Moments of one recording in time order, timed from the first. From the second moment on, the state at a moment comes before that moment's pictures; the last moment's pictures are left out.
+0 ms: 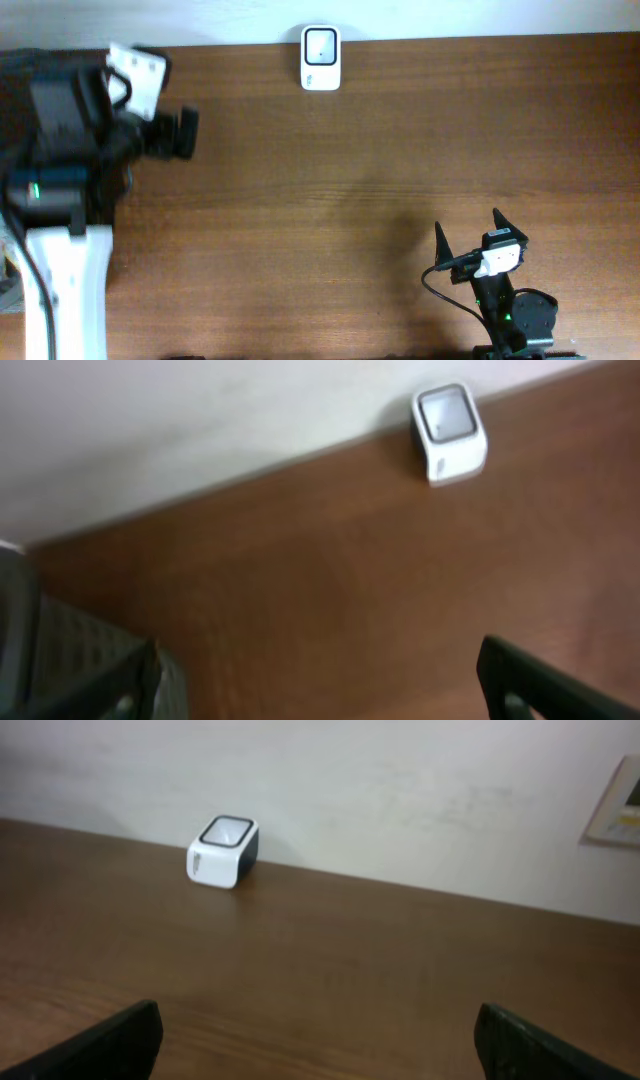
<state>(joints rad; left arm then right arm) 0.02 1.39 1.72 -1.01 0.11 0.30 0.00 0.01 0.04 -0.10 -0.17 -0.10</state>
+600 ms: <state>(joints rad) 0.08 1.54 1.86 -1.04 0.04 0.09 0.00 0.94 1.00 -0.74 -0.29 -0.10</state>
